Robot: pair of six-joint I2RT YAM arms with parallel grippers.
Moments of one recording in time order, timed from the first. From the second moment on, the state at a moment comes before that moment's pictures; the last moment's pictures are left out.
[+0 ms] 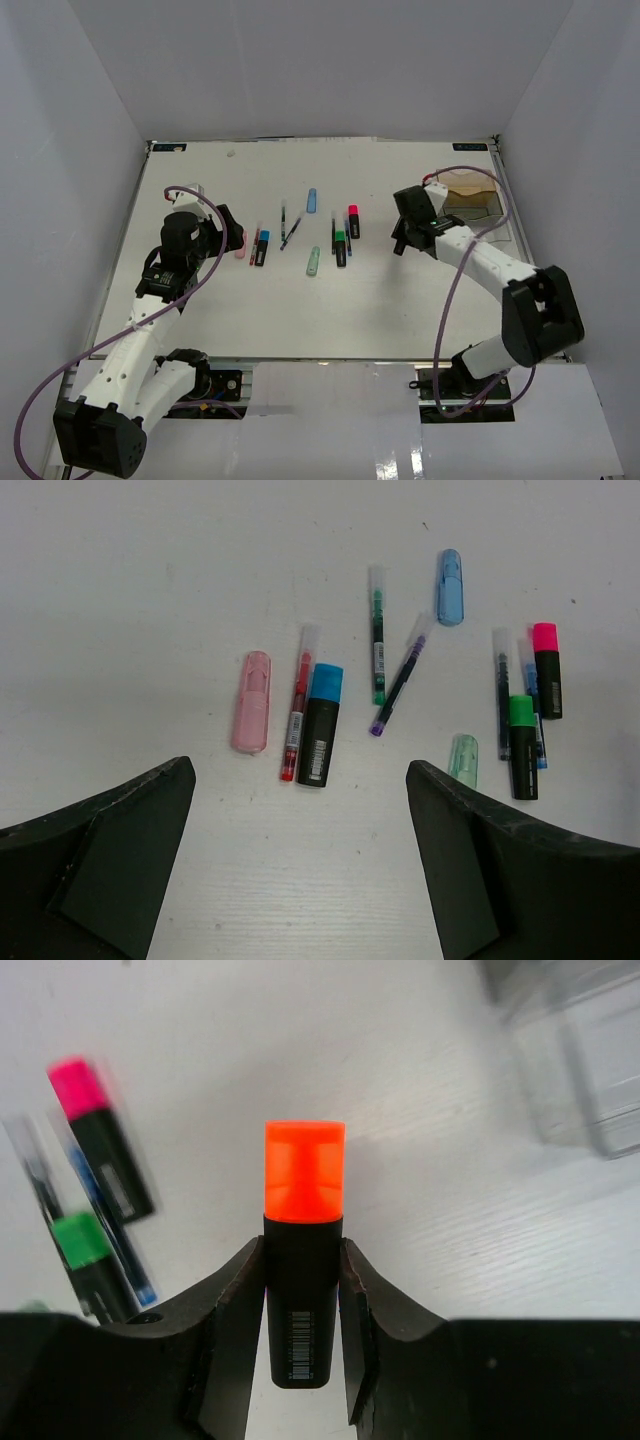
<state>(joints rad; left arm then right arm) -0.21 0.87 0.72 -0.28 -0.09 -0.35 0.49 1.50 0.97 -0.39 0.40 0.70</state>
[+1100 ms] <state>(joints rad) -0.21 0.87 0.72 -0.28 -0.08 -0.35 -0.11 1.52 0.97 -0.34 0.35 0.91</state>
